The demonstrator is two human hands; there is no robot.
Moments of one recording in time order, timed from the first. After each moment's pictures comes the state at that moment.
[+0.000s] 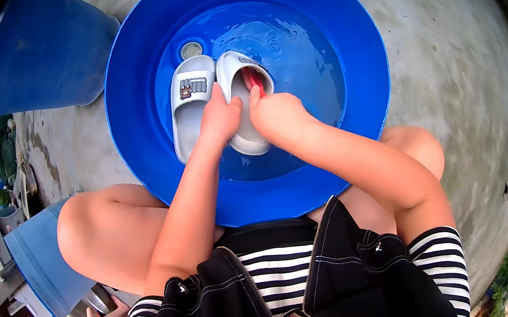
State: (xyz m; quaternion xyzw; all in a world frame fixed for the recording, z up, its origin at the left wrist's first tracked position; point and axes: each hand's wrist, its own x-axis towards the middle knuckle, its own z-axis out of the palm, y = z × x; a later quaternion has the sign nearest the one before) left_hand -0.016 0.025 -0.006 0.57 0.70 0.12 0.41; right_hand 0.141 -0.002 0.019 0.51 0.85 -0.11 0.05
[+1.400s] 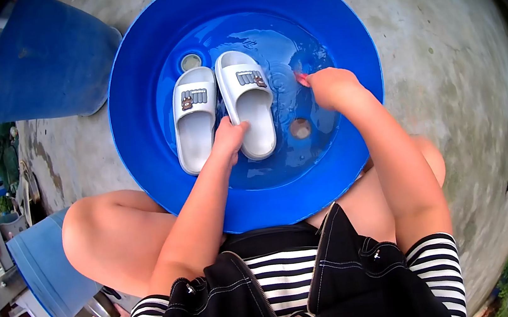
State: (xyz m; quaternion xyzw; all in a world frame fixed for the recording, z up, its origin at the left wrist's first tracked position) left_hand -0.021 0.013 -0.078 0.39 0.66 0.21 0.61; right_hand 0.236 0.051 0.055 0.65 0.68 -0.20 0.27
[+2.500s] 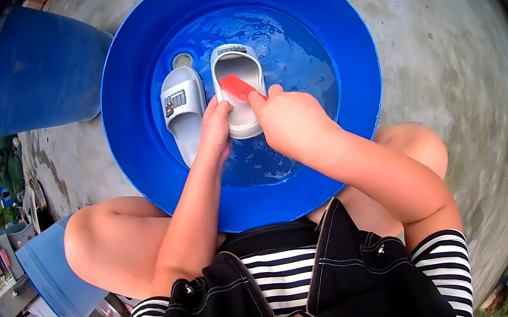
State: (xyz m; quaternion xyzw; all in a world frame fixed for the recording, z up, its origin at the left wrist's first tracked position) left_hand 0.007 0.029 -0.045 0.26 0.54 0.35 0.72; right_hand 0.186 -0.005 0.060 0.58 0.79 -0.20 0.02
